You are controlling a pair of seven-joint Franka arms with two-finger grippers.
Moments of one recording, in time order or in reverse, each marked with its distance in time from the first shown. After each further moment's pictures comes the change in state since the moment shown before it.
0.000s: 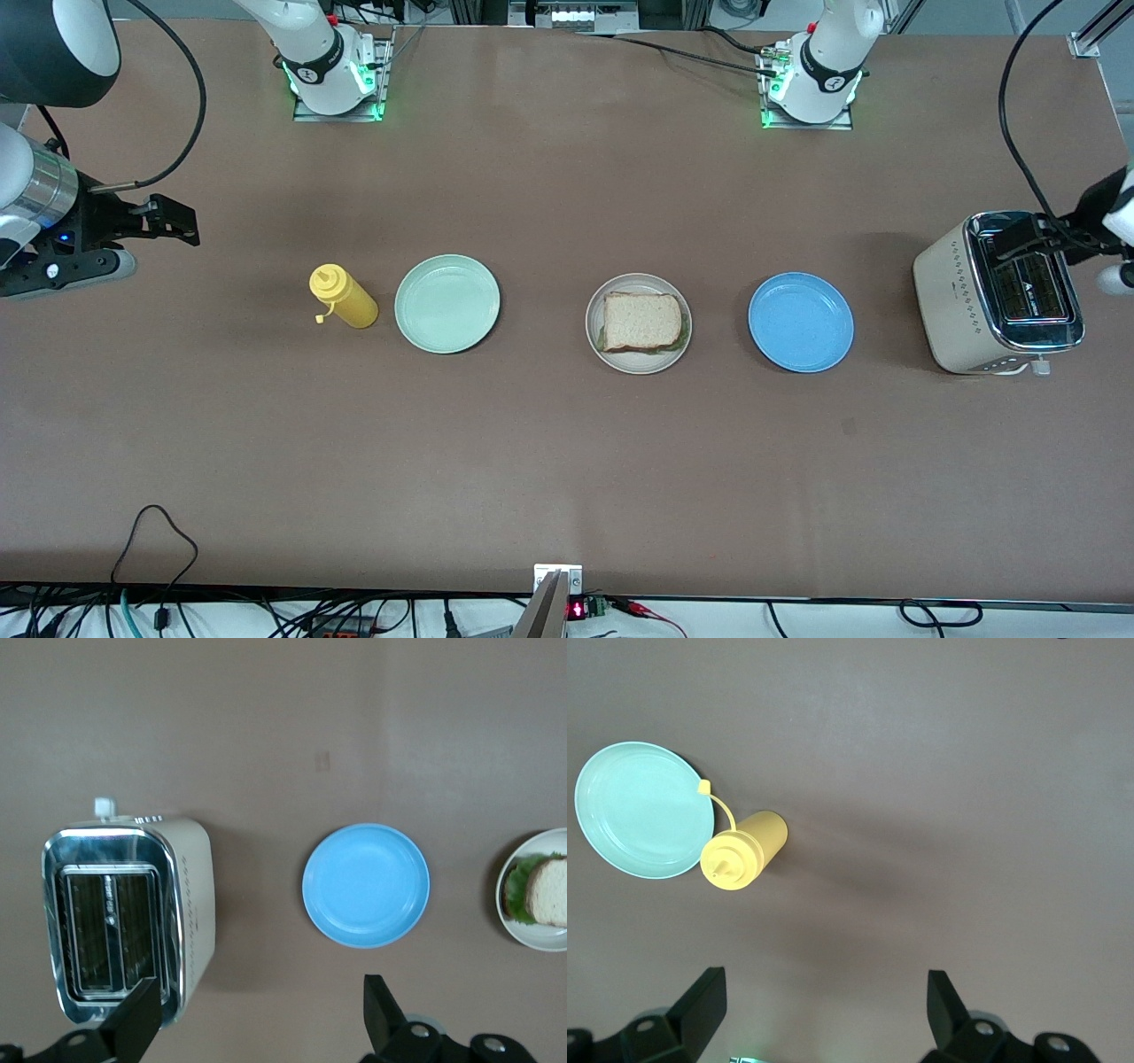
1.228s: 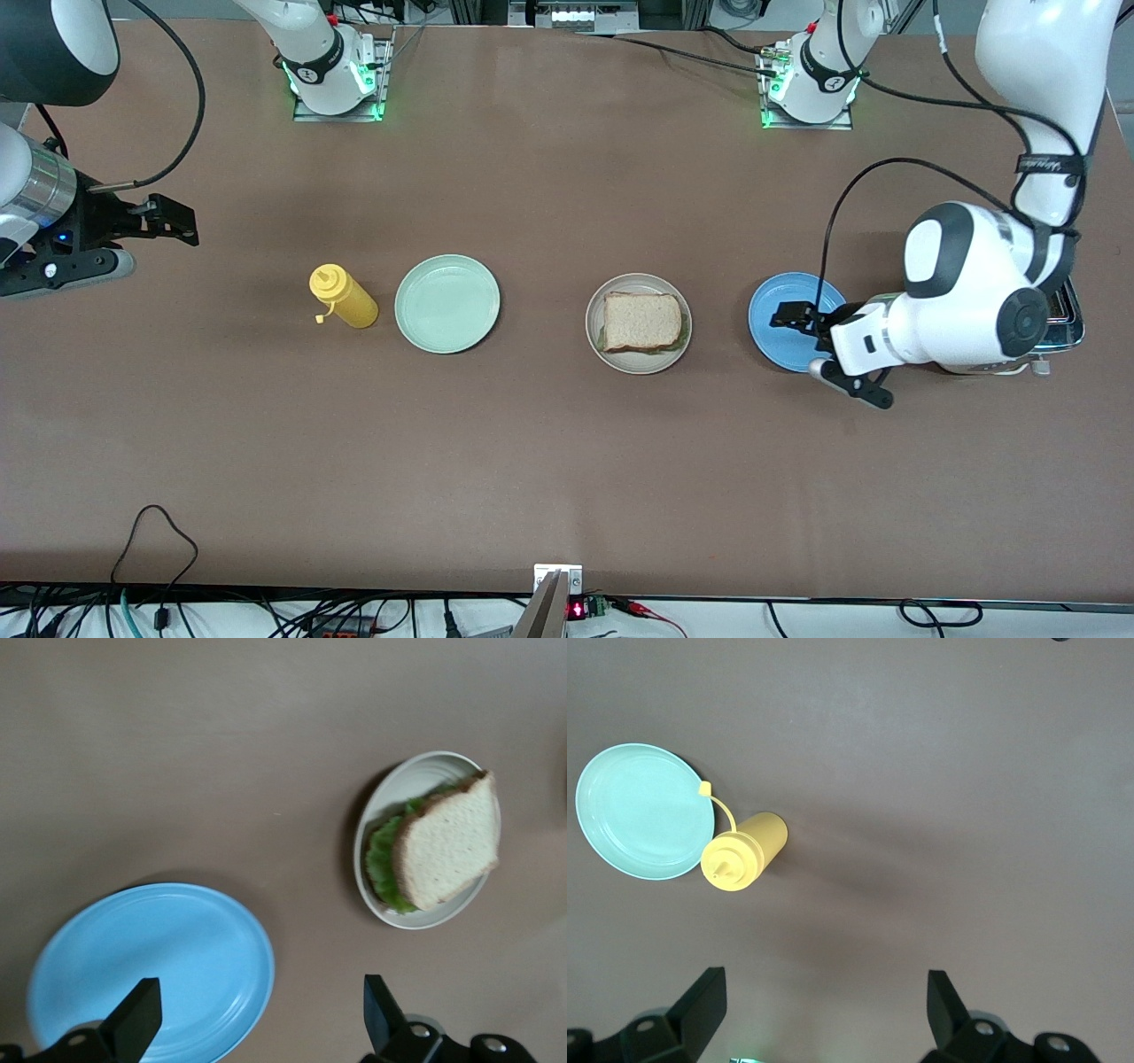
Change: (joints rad) left arm 0.089 0.408 -0.322 0.001 -0.192 0.249 0.252; right arm 0.001 0.000 0.000 0.004 0.000 0.000 0.000
